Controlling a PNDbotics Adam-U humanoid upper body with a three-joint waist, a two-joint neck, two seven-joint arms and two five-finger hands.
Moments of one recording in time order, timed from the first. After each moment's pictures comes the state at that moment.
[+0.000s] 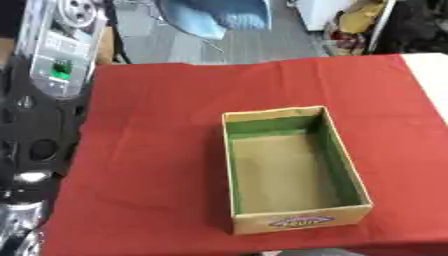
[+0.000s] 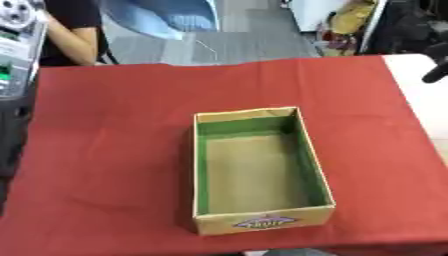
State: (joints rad) left arm -0.71 0.43 -0.05 -1.78 -0.68 0.05 0.14; right arm -0.30 -0.34 -0.18 -1.98 -0.17 -0.38 0.68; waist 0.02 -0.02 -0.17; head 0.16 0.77
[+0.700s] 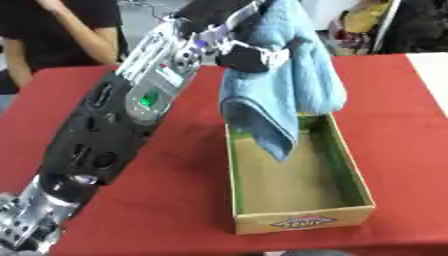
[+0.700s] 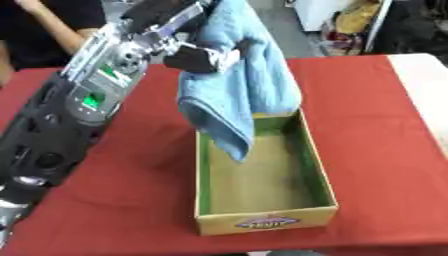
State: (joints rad) left arm -0.74 0.44 -0.41 -1.66 -0.69 -0.03 -0.34; right arm -0.32 -0.33 -0.19 -1.98 -0.20 -0.39 0.61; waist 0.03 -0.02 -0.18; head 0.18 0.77
